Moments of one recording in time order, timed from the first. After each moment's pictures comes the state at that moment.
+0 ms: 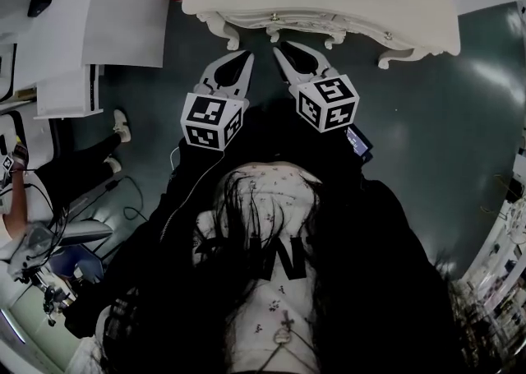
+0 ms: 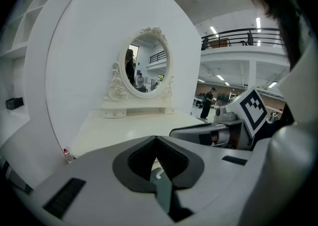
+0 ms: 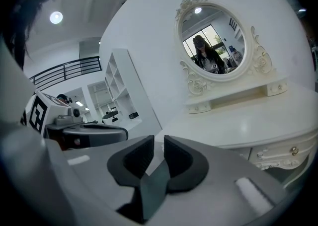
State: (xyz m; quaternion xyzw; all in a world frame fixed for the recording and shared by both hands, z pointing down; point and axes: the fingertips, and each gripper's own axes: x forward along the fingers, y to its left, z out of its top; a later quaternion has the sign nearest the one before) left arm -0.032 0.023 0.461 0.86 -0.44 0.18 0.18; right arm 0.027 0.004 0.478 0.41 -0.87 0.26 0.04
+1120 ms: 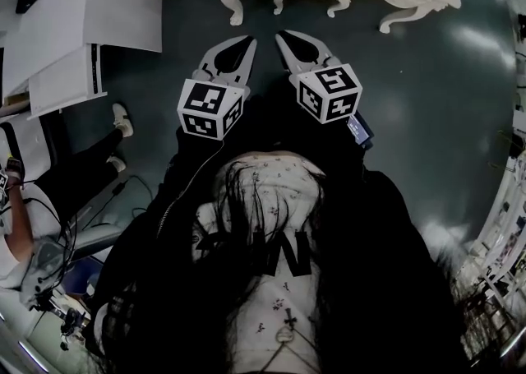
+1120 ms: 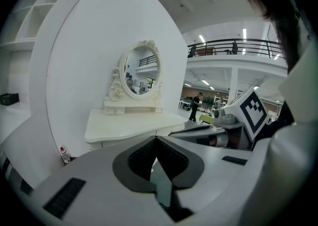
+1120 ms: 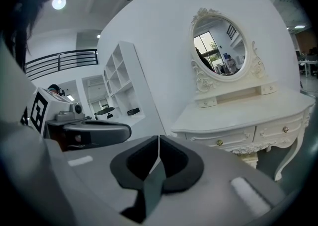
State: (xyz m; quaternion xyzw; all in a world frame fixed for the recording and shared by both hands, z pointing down) left arm -0.144 0.125 0.458 0.90 -0.37 0.15 0.17; right arm -0.092 0.115 0.476 0.46 -0.85 0.24 0.06
